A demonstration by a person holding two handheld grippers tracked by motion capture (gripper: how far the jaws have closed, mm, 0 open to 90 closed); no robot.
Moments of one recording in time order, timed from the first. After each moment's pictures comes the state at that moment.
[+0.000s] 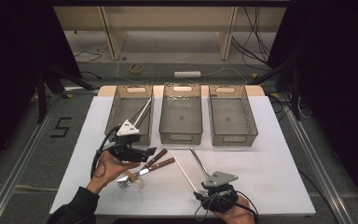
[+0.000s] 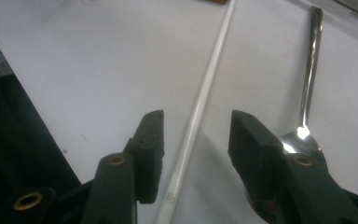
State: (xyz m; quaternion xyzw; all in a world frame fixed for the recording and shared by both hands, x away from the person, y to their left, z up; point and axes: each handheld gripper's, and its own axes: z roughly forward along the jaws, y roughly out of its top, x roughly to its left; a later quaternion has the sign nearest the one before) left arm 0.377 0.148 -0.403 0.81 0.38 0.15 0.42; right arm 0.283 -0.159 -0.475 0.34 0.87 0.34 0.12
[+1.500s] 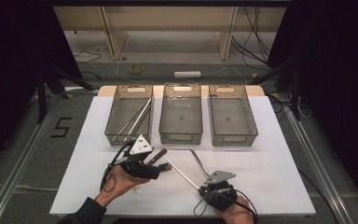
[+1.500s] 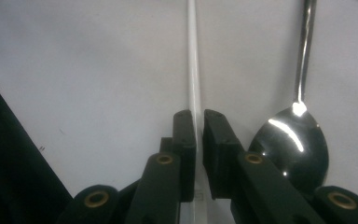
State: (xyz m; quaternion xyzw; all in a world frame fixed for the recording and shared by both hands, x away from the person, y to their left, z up) left arm 0.350 0.113 -0.424 0.85 0.31 0.14 0.41; right arm 0.290 -0.161 -0.481 0.37 0.87 0.32 0.10
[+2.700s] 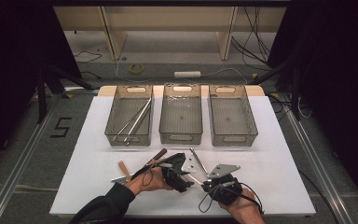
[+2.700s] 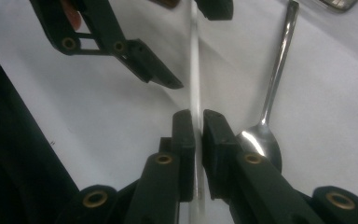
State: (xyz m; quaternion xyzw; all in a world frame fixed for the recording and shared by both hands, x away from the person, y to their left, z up) left arm 0.362 0.014 -0.467 0.95 0.08 0.11 0.29; right arm 0.298 -0.169 -0.455 0.34 0.88 0.31 0.10
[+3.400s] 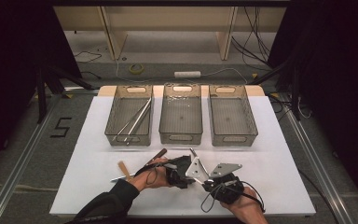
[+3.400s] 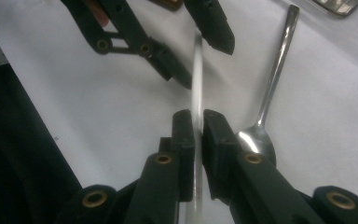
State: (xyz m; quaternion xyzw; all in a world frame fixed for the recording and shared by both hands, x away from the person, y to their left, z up) left arm 0.361 0.005 -0.465 0.95 -0.01 0.14 0.27; right arm 0.301 -0.174 -0.452 0.33 0.89 0.31 0.10
